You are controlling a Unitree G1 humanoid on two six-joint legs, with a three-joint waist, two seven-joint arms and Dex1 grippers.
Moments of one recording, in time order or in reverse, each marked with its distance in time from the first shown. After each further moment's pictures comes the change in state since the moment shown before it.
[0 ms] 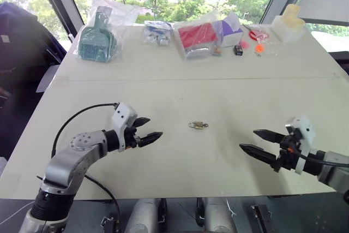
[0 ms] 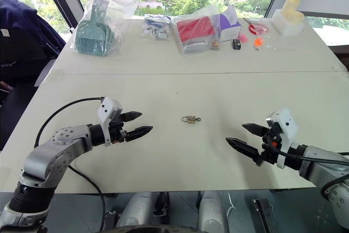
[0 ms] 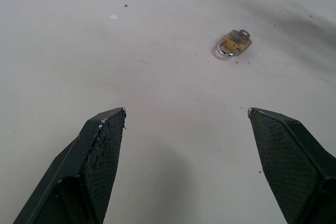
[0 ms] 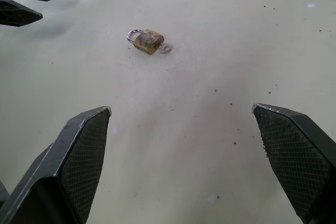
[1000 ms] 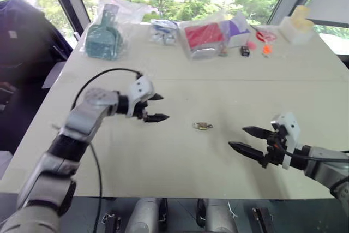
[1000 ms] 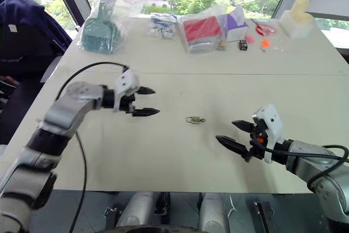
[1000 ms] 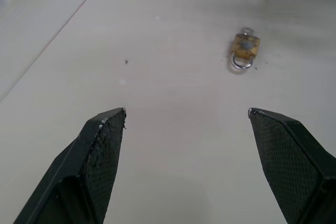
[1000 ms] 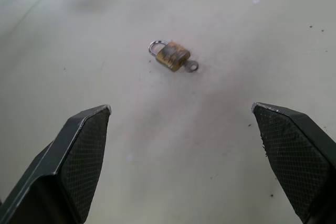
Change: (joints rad) left arm -0.641 -0.009 -0.332 0.634 0.313 -0.411 -0.419; right arm -0.047 0.015 0.070 -0.062 -0.023 0.040 -0.060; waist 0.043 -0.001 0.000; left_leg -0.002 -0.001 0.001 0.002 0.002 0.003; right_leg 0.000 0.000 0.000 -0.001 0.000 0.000
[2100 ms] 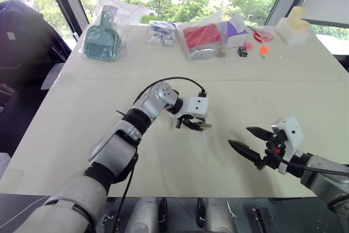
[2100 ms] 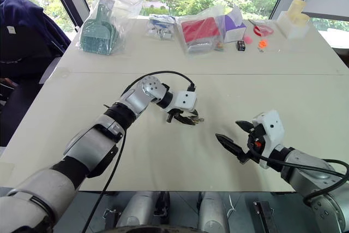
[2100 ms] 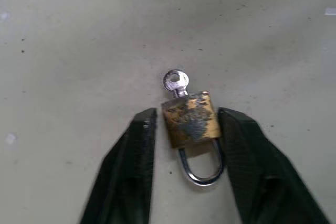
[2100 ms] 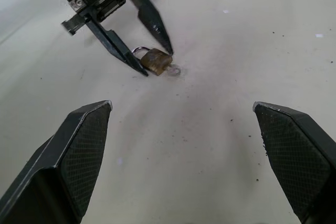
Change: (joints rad) left arm -0.266 -0.421 -0.166 0.622 0.395 -0.430 -0.140; right arm 0.042 0.099 -0.009 -0.118 -0.004 0.001 -0.187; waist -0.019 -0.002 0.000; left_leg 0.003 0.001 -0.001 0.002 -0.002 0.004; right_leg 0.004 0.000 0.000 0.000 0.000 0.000
